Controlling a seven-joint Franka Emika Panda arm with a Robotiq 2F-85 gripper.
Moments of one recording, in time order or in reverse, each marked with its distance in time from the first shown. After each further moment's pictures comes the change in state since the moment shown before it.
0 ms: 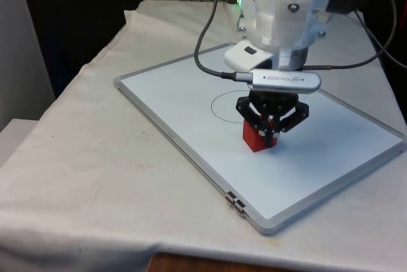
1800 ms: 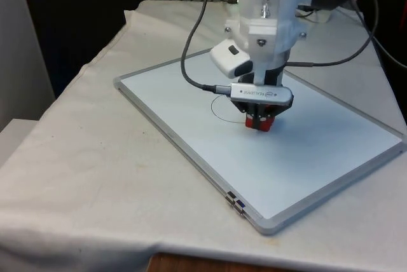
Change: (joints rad) arm -0.010 -0.051 -0.016 -0.084 -0.017 -0.151 0.060
